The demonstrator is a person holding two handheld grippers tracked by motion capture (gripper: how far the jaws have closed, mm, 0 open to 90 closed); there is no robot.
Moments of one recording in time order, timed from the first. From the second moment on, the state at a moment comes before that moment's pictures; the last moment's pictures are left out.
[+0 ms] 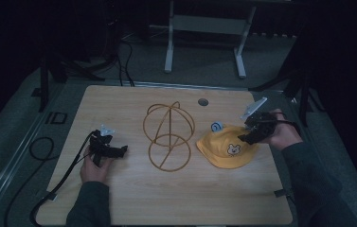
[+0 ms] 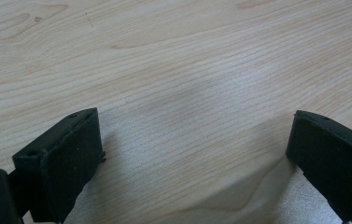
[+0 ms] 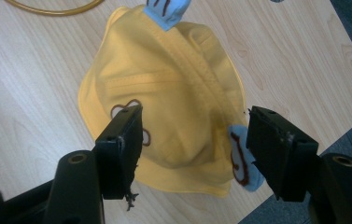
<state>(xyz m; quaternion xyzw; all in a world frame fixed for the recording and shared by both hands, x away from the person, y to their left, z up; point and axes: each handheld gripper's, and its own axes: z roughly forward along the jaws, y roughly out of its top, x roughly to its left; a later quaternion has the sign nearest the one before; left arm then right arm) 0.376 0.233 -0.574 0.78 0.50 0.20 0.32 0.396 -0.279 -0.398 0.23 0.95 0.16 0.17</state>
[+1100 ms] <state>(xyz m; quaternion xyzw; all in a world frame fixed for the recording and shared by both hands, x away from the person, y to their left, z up) 0.376 0.233 -0.573 0.78 0.50 0.20 0.31 0.457 -0.252 -0.425 0.25 0.96 0.08 0.08</state>
